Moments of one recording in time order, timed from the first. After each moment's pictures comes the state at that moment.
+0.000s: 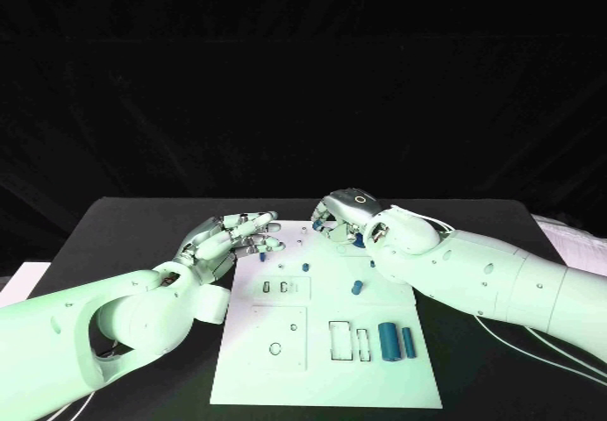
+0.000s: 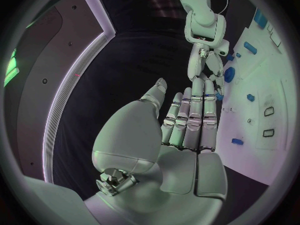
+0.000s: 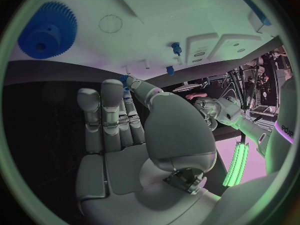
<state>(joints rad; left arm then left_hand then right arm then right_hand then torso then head) 1.14 -1.00 0.00 1.80 0.09 -0.31 0.43 1.34 0.04 0.10 -0.02 0.05 0.89 0.23 0.08 0.07 1.01 0.18 0.11 0.08 1.03 0.12 0.40 0.40 0.18 0.87 0.23 0.42 0.19 1.22 -0.50 0.00 1.18 -1.72 -0.43 -0.04 1.29 -0.05 0.50 -0.11 0.12 1.14 0.14 0.07 0.08 1.19 0.08 0.06 0.06 1.46 -0.01 0.87 0.65 0.16 1.10 0.10 1.22 0.79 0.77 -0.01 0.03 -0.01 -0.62</state>
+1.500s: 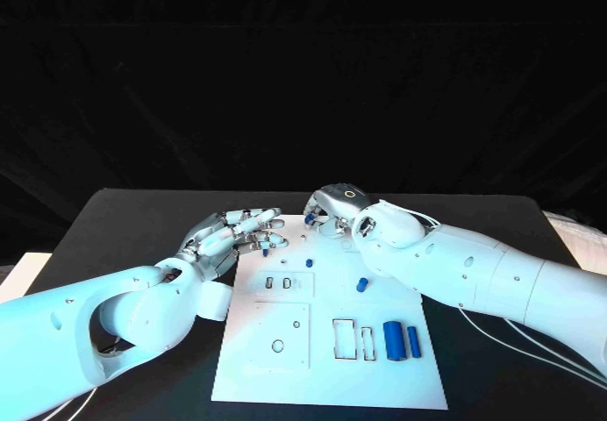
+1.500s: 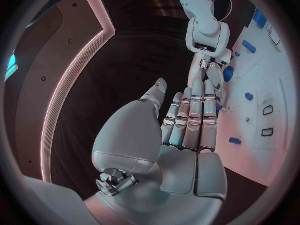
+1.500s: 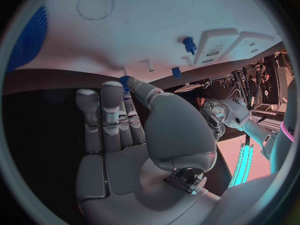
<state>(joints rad) 1.16 -1.00 0.00 1.81 0.09 -0.30 0.42 1.34 0.04 0.10 -0.02 0.05 0.89 0.23 0.08 0.07 1.01 0.18 0.11 0.08 1.03 0.12 0.40 0.40 0.18 0.87 0.23 0.42 0.19 1.23 -0.43 0.00 1.11 -1.72 -0.41 -0.06 1.28 -0.07 0.50 -0.10 0.11 1.13 0.14 0.06 0.08 1.19 0.09 0.06 0.06 1.46 -0.01 0.89 0.67 0.15 1.10 0.10 1.22 0.80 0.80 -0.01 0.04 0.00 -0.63</state>
